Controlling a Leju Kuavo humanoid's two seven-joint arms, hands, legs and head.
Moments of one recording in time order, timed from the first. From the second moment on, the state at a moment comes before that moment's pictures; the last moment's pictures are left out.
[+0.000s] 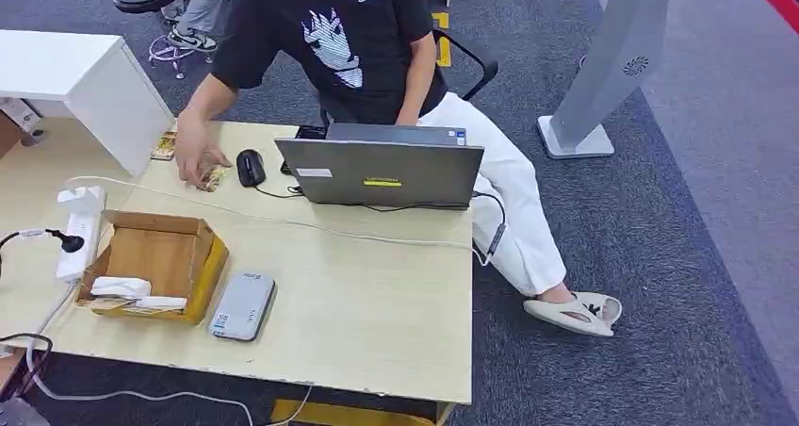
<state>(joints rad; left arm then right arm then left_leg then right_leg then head) -0.04 -0.26 1.34 -1.20 -0.71 0.33 0.06 0.26 0.27 -0.62 -1.15 0.52 -0.26 0.67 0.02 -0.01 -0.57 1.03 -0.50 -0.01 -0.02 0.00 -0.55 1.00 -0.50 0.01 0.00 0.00</state>
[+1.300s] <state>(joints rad) -0.10 -0.29 1.03 -2.17 -0.61 -0.29 -0.38 0.33 0.28 -0.53 -1.22 0.59 -0.16 0.66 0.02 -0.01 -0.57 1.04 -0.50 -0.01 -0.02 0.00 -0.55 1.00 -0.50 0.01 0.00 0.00</state>
